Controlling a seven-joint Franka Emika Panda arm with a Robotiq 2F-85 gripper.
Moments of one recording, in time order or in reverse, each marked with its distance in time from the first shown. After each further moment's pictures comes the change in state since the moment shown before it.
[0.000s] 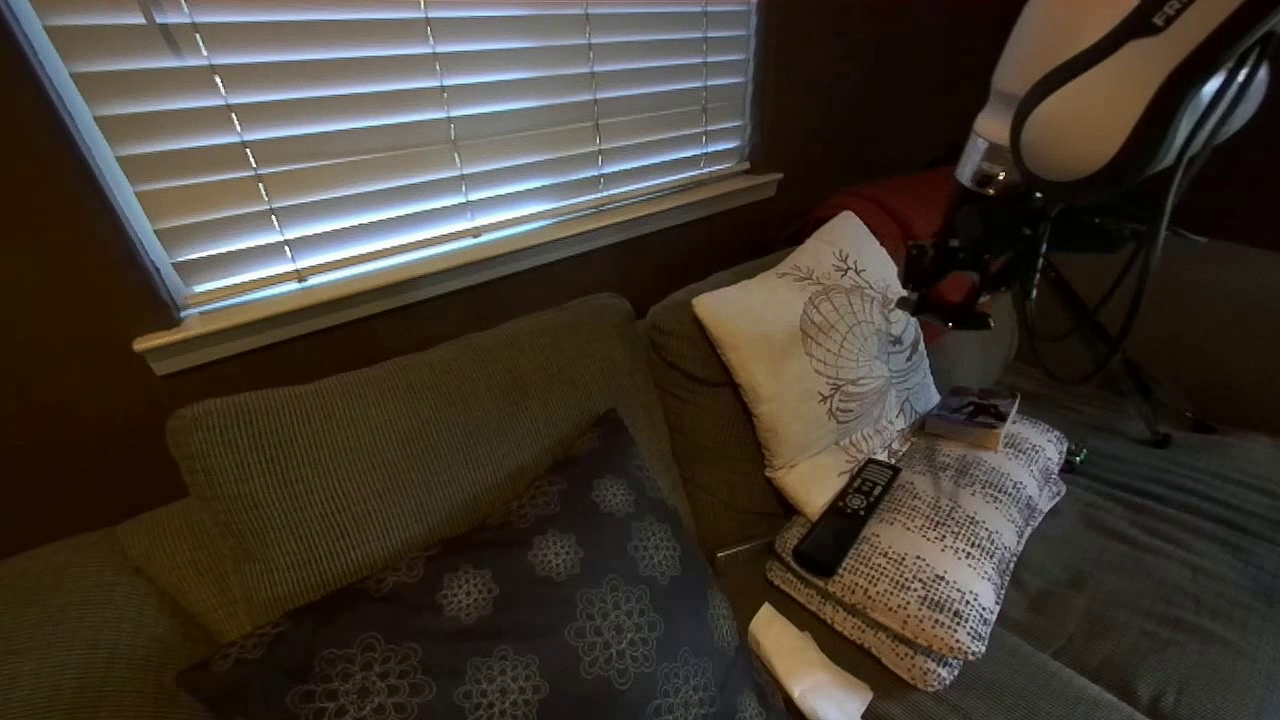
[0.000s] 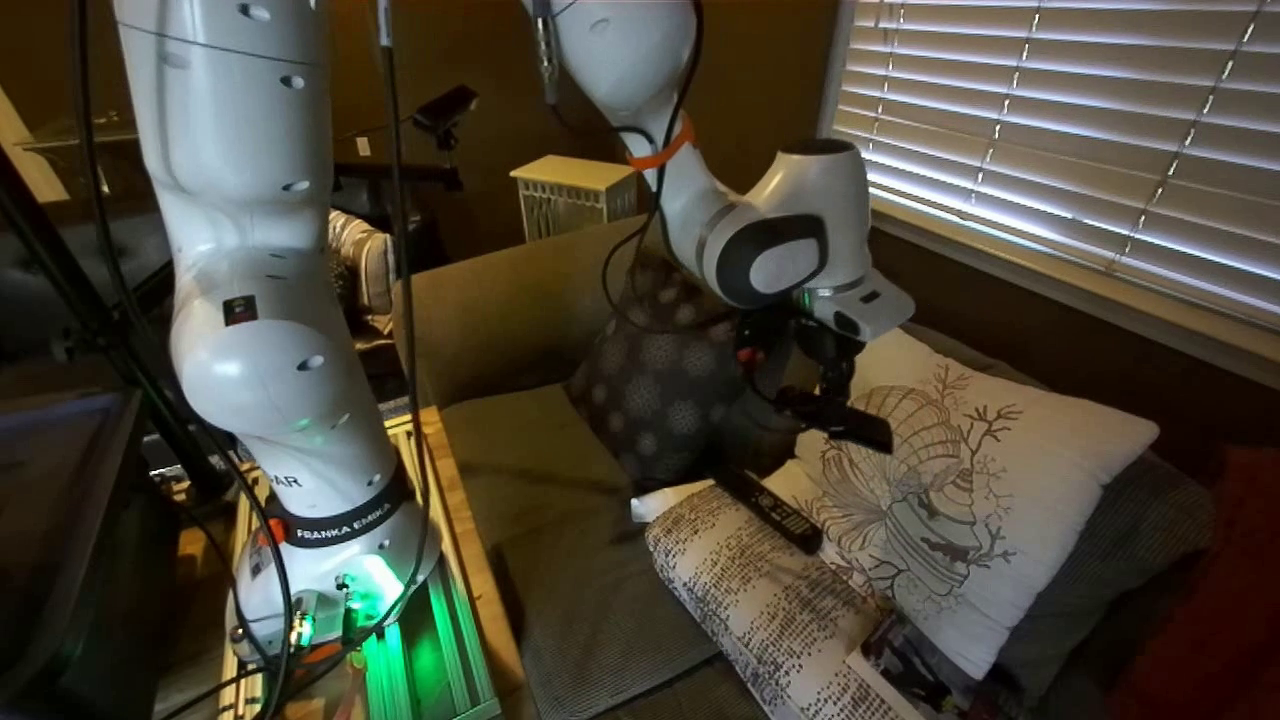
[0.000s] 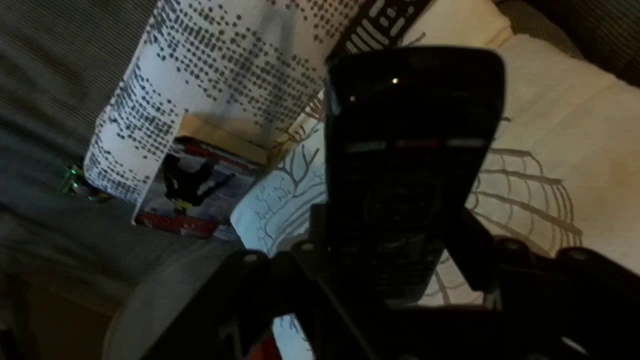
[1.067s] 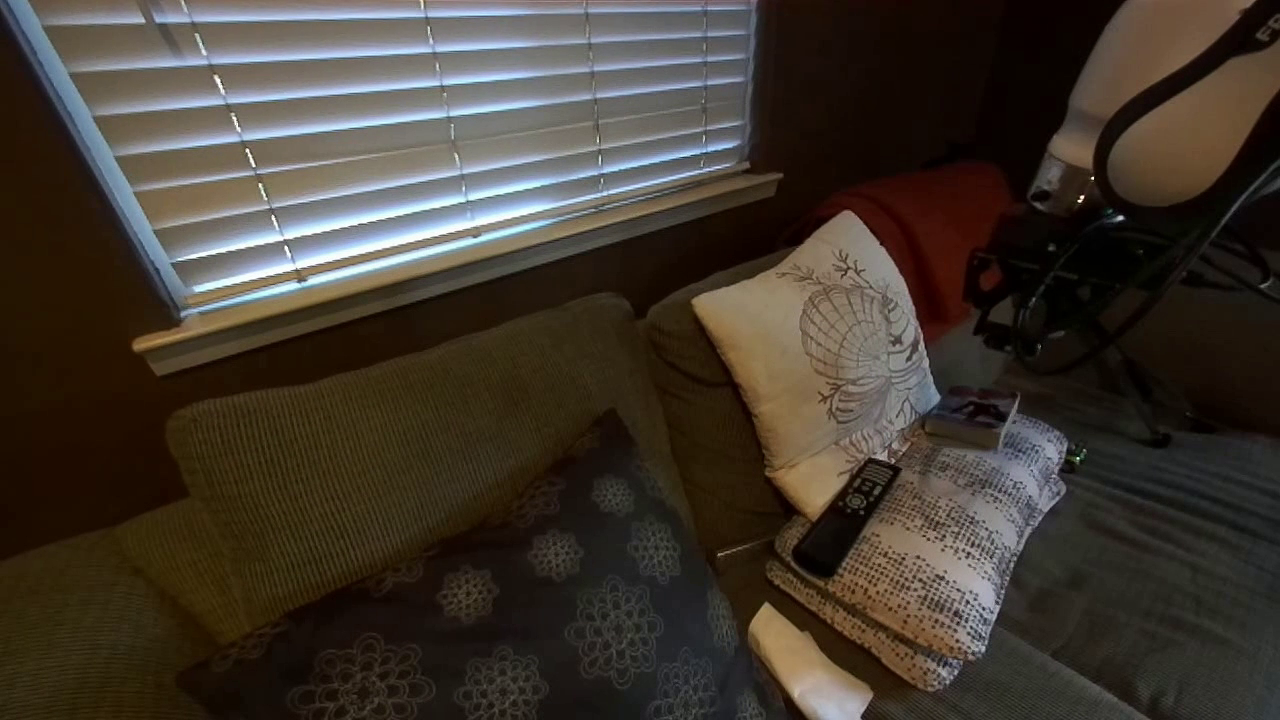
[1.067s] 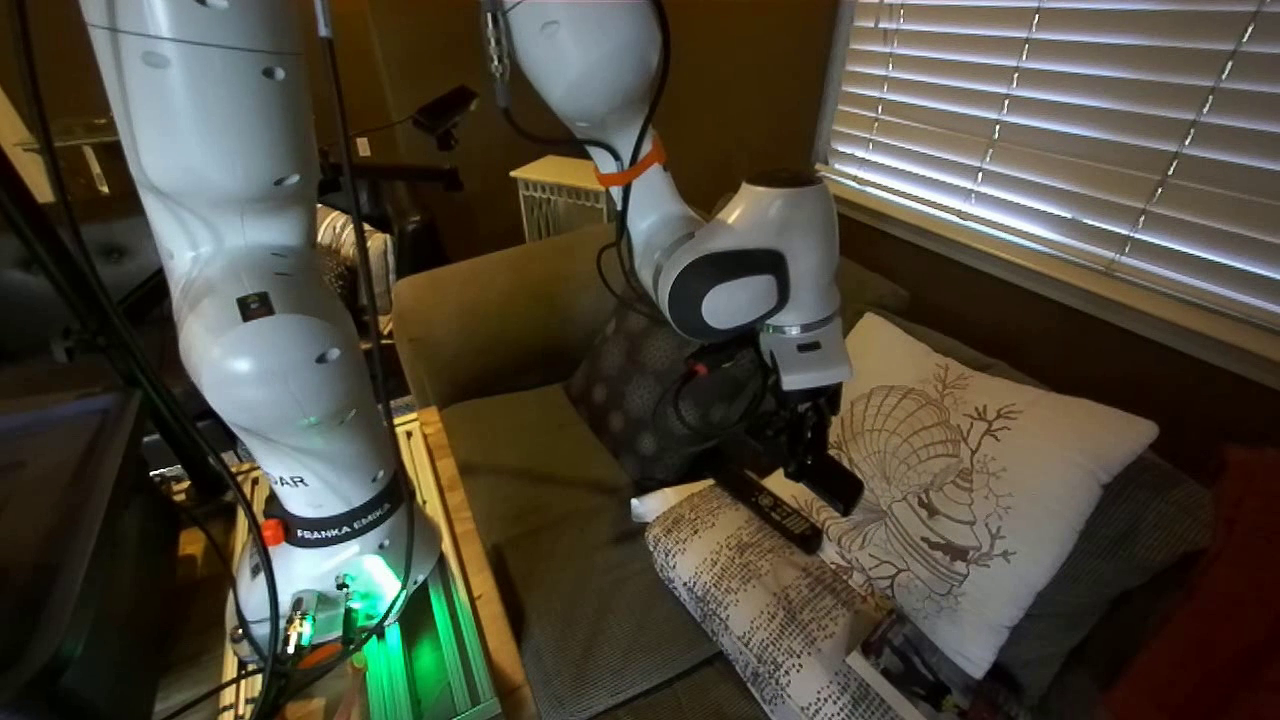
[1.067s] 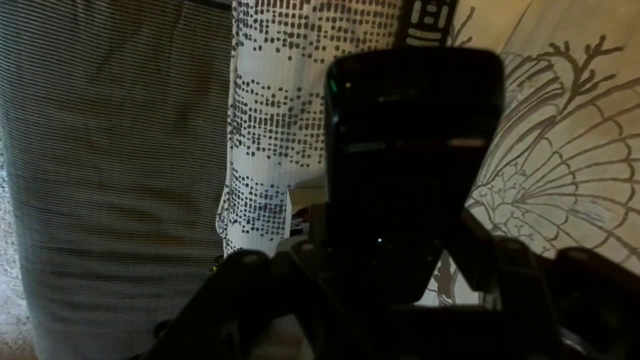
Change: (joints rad) arm 0.094 -0.068 -0.162 -0.172 -0.012 0.053 0.439
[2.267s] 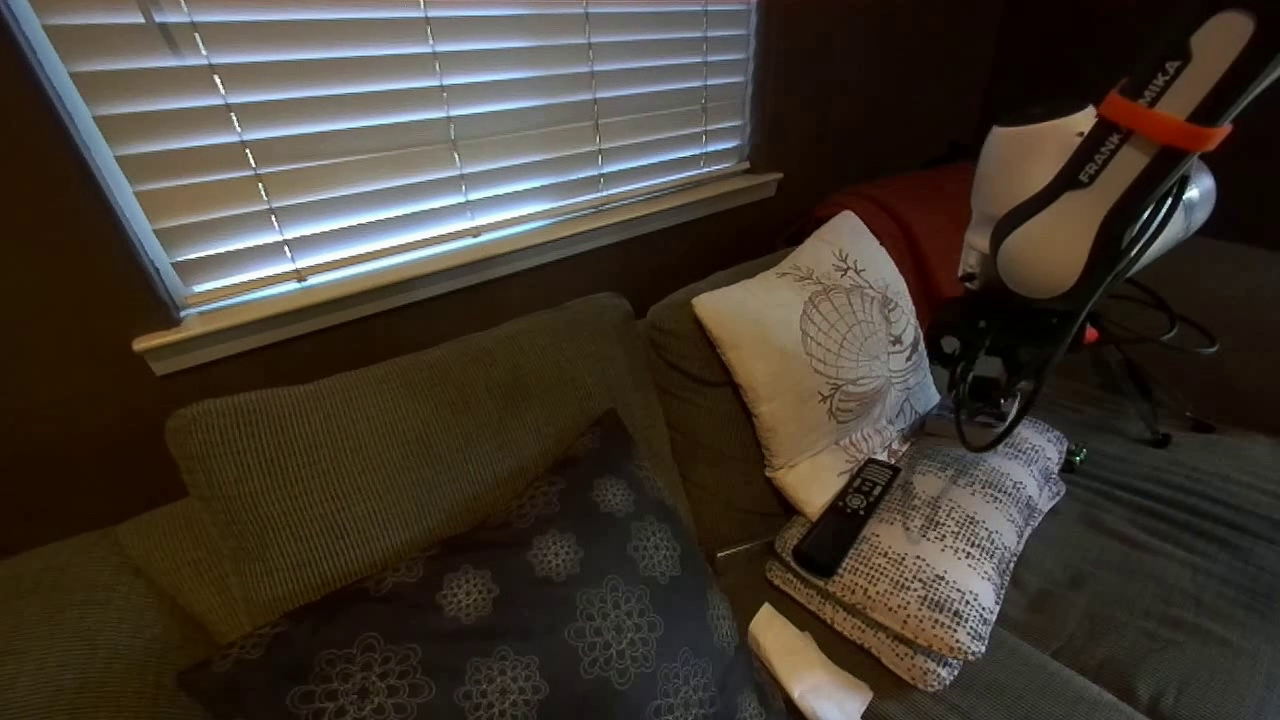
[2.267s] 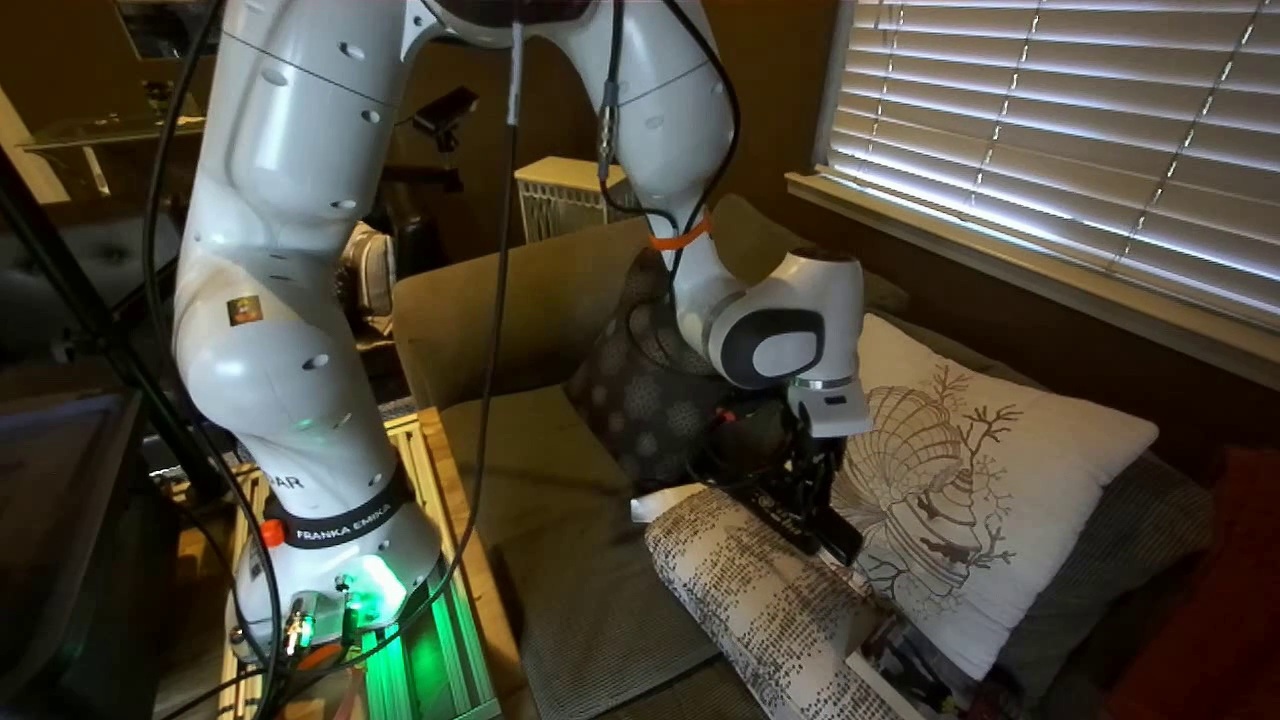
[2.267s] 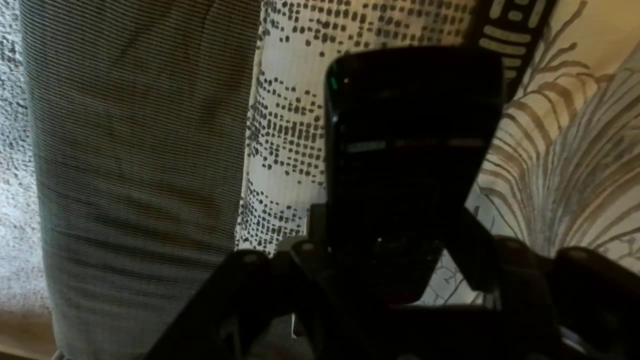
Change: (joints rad) arm -0.067 0.328 0.091 0.232 0.007 -0.073 0.003
